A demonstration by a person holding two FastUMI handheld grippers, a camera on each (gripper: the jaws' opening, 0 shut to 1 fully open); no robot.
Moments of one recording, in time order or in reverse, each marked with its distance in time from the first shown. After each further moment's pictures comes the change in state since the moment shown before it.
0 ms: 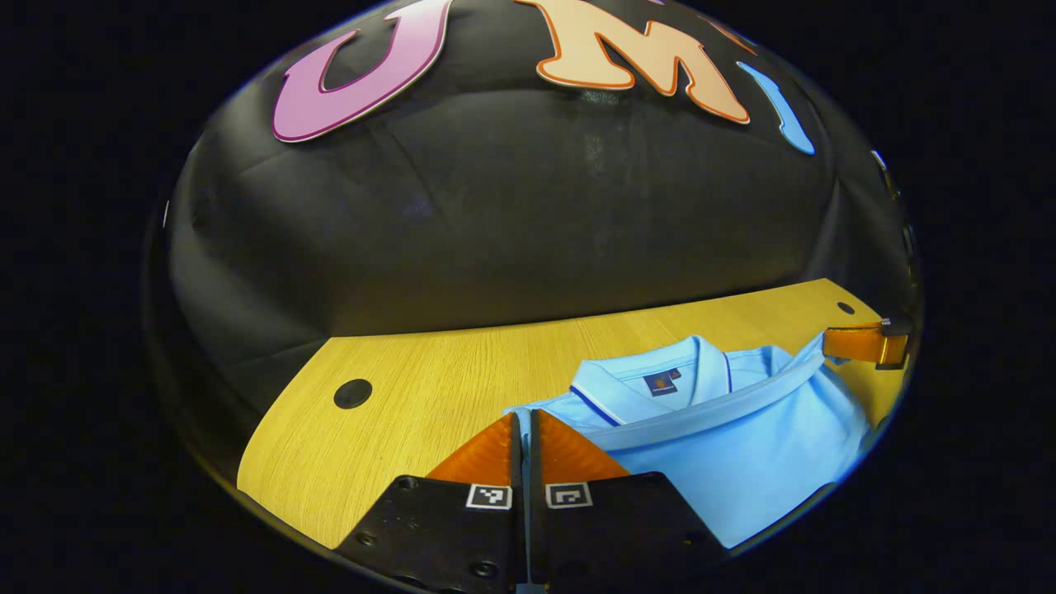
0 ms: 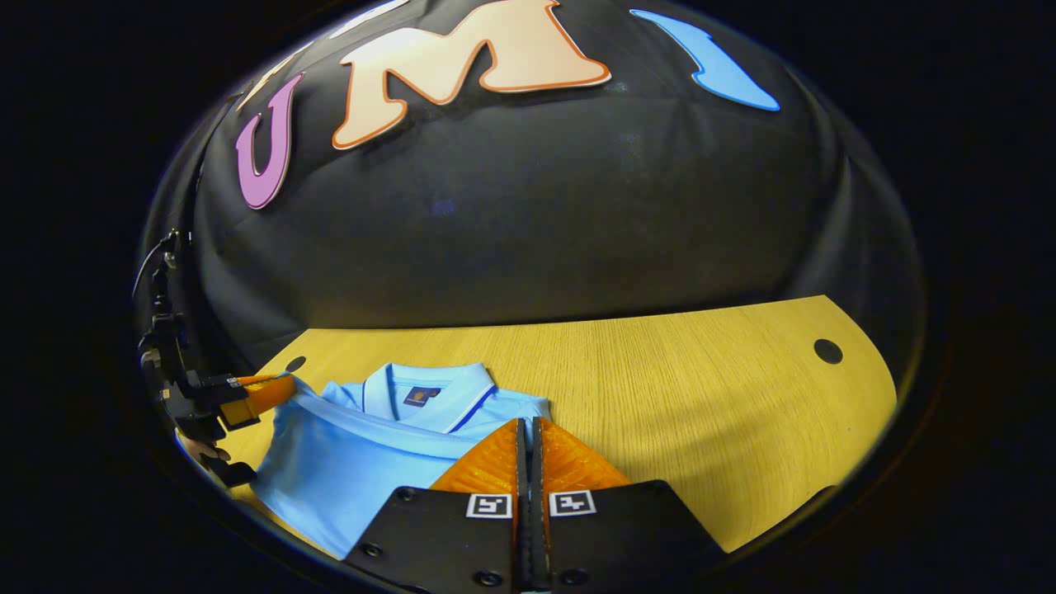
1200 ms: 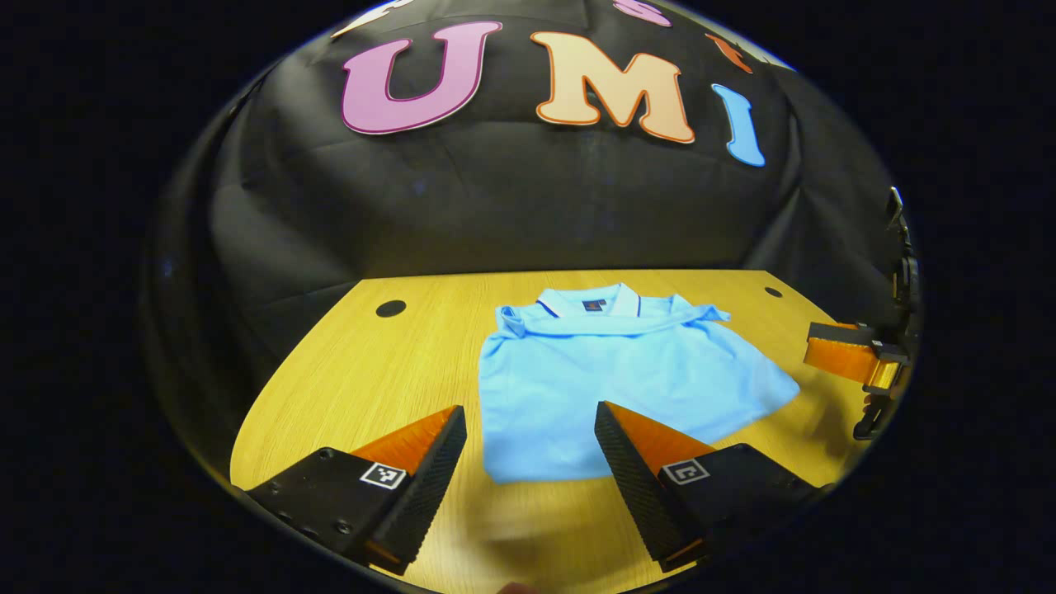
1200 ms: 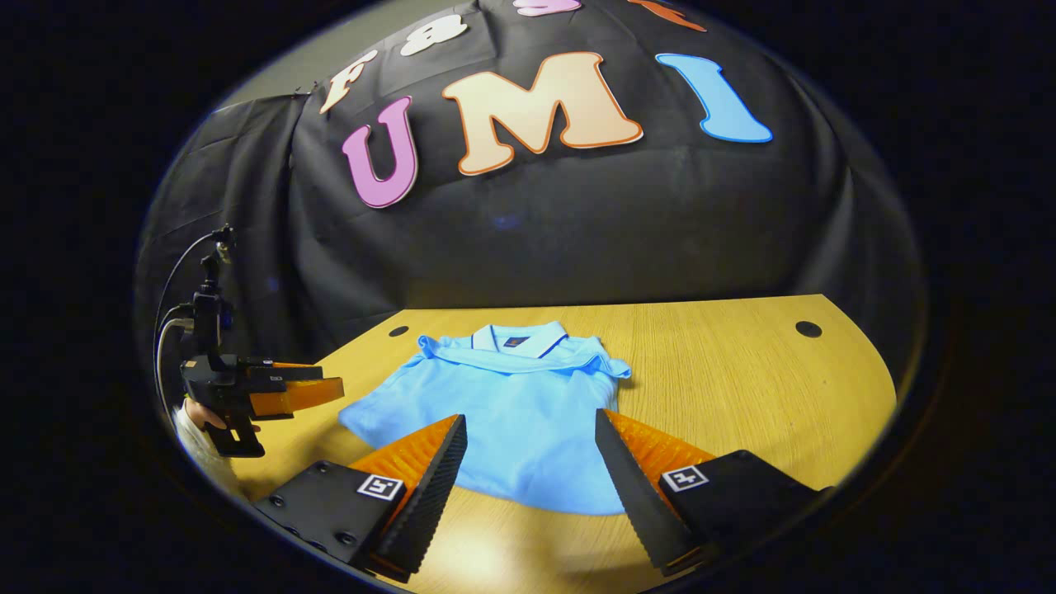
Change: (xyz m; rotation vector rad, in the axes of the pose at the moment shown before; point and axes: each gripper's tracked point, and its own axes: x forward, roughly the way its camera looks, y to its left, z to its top) left arm -0.221 -0.028 -0.073 -0.097 0.064 -0.102; right arm -0.221 0.033 -0.065 -0.060 -0.099 0.238
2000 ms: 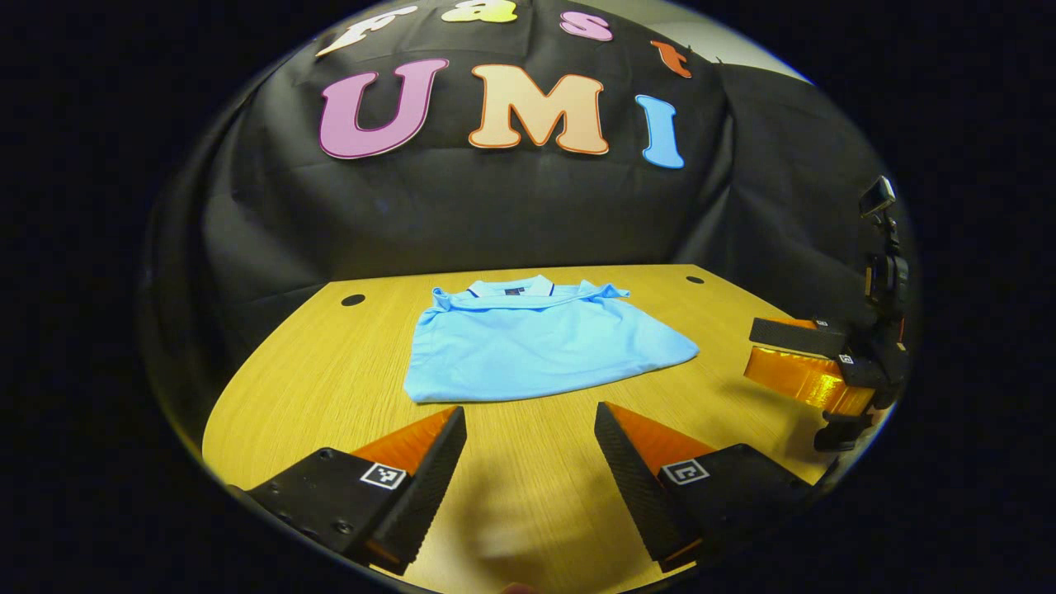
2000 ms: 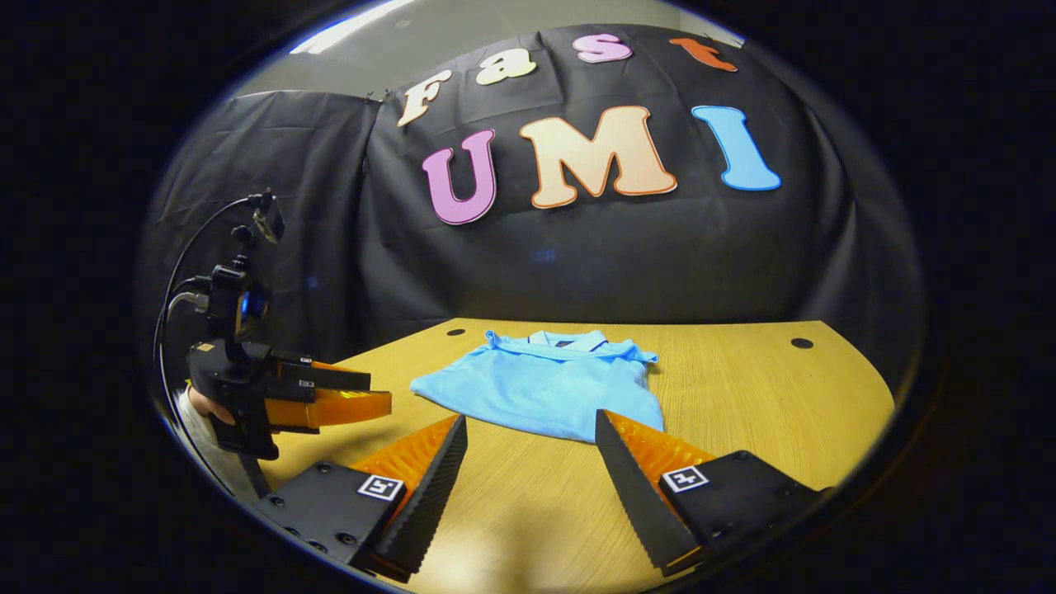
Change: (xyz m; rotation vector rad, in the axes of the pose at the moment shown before) left arm -0.083 -0.084 -0.040 0.040 -0.085 -0.120; right arm -0.096 0.047 -0.040 -0.106 -0.125 0.090
